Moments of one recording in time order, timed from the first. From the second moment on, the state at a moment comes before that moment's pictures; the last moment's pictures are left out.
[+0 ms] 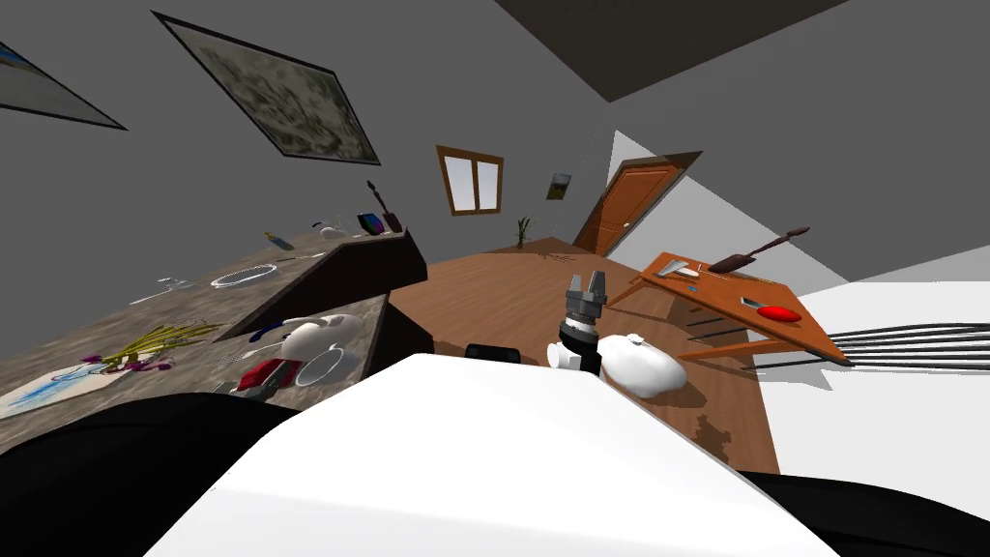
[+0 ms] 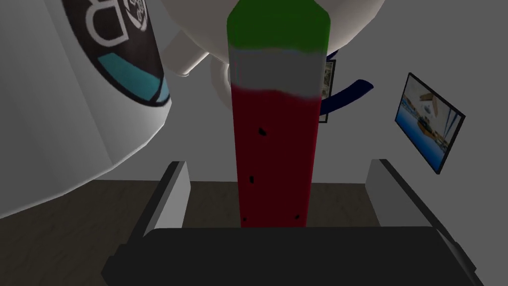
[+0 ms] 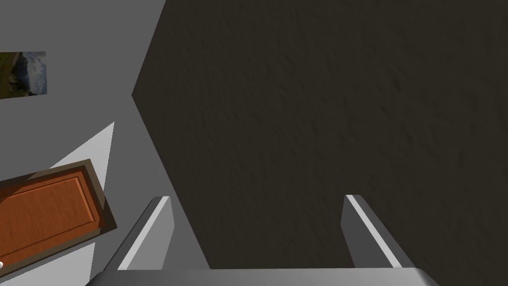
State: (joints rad) left arm 0.63 0.50 0.98 -0.78 -0.42 -1.11 -0.52; right arm 0.54 0.01 0.07 -2.21 -0.02 -0.61 0.13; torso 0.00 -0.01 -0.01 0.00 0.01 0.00
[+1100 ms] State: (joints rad) left arm 0.66 0.51 1.07 -0.63 -0.42 -1.23 -0.51; right arm 0.54 0.01 0.07 -2.21 -0.02 -0.61 0.13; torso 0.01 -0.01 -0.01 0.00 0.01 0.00
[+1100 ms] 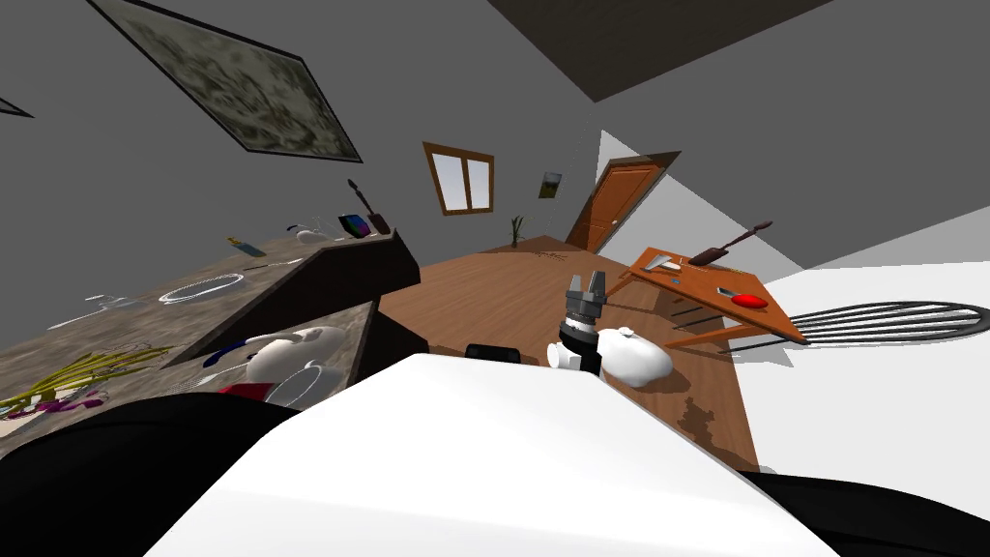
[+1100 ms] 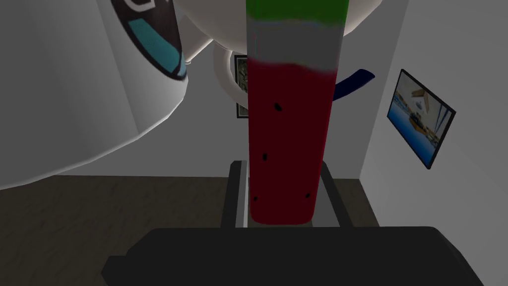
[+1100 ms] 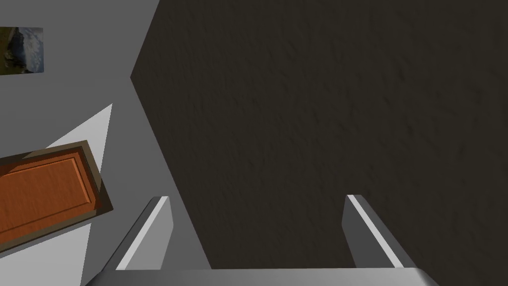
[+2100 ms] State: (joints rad) left arm 0.60 0.50 0.93 -0.78 -0.42 -1.08 -0.54; right arm 0.54 0.01 0.07 -2.21 -0.02 -0.61 0.13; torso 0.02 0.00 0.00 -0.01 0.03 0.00
